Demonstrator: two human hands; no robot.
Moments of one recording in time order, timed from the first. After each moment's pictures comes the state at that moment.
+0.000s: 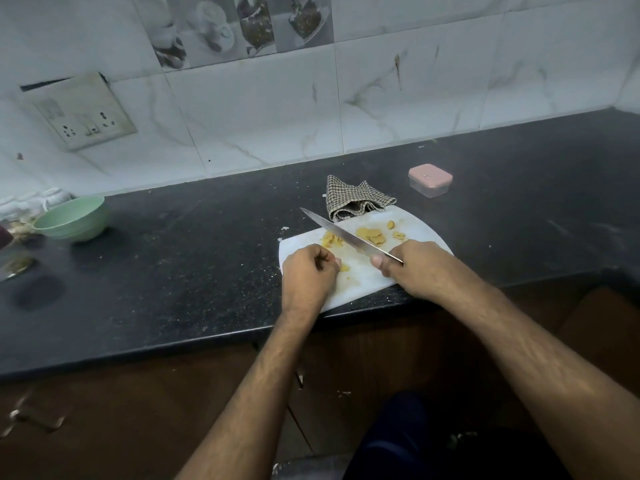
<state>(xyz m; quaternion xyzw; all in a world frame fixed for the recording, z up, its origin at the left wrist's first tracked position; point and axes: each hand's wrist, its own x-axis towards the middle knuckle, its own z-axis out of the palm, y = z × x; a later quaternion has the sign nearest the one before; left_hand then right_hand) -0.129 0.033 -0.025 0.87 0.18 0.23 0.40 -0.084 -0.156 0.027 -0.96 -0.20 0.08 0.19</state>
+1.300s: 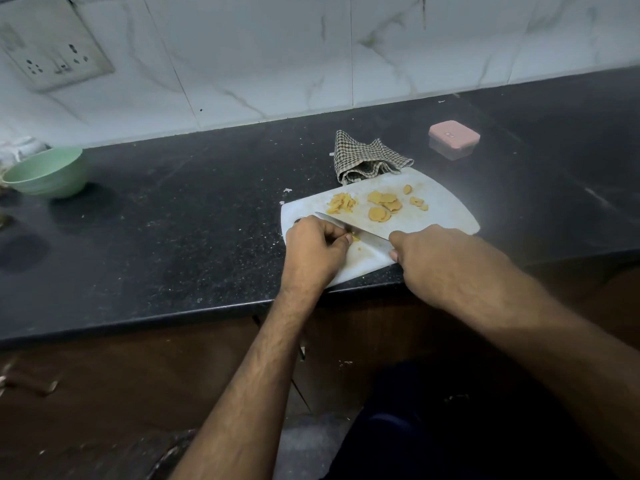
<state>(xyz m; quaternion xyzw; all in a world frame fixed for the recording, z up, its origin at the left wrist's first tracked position) -0.131 0.039 -0.028 0.88 0.17 0.18 0.40 -0.126 -0.132 0.049 -0.97 -0.23 0.11 -0.02</state>
